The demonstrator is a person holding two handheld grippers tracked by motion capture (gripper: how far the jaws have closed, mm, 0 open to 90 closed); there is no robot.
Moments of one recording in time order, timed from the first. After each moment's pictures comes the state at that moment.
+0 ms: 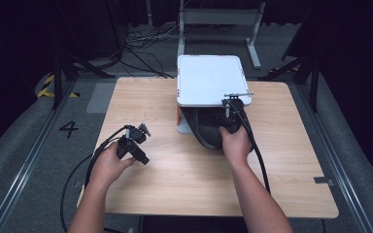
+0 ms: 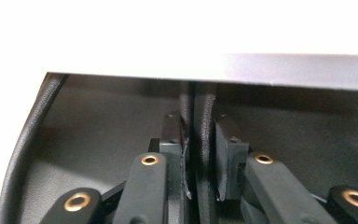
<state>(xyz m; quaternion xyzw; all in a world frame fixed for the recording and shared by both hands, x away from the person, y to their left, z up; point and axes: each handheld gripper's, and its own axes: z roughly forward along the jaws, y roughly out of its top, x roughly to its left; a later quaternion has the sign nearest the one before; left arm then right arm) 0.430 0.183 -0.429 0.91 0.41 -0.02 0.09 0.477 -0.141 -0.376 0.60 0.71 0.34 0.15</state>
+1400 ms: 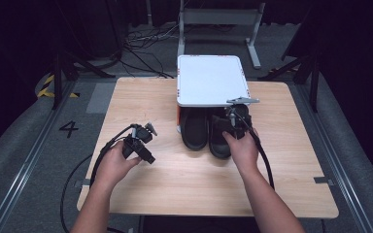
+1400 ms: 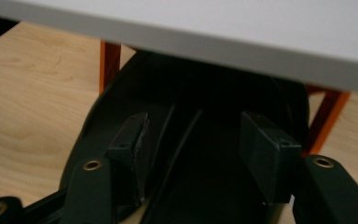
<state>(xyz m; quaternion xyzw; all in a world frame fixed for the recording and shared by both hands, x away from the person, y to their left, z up) 0.426 0.159 -0.416 0.91 0.39 -0.01 0.11 0.448 -0.158 -0.374 0.50 0.75 0.38 0.21</state>
